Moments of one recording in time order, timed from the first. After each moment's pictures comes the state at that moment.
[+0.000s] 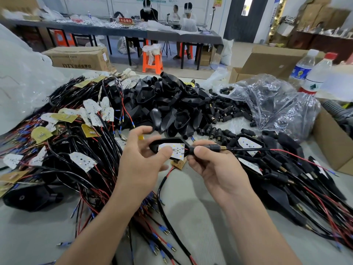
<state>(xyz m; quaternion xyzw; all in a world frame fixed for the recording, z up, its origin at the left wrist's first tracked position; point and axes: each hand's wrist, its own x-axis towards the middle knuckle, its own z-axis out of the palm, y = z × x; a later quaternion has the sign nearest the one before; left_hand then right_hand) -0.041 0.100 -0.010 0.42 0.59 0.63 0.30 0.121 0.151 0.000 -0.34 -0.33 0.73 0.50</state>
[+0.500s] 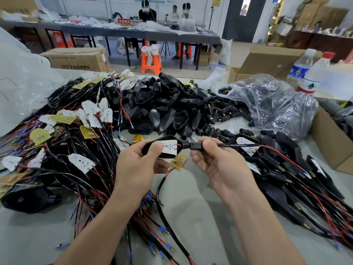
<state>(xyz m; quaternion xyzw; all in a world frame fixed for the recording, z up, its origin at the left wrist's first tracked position) -0.041 0.102 -0.012 0.40 0.55 0.65 0.34 0.129 0.158 0.002 -0.35 -0.34 0.71 0.51</state>
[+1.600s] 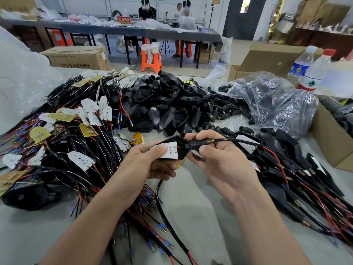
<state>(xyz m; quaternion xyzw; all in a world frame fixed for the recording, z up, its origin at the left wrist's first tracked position) -0.054 0.100 -0.006 0.43 0.48 0.55 0.54 0.134 0.157 0.002 -0.22 -0.44 0.74 0.46</state>
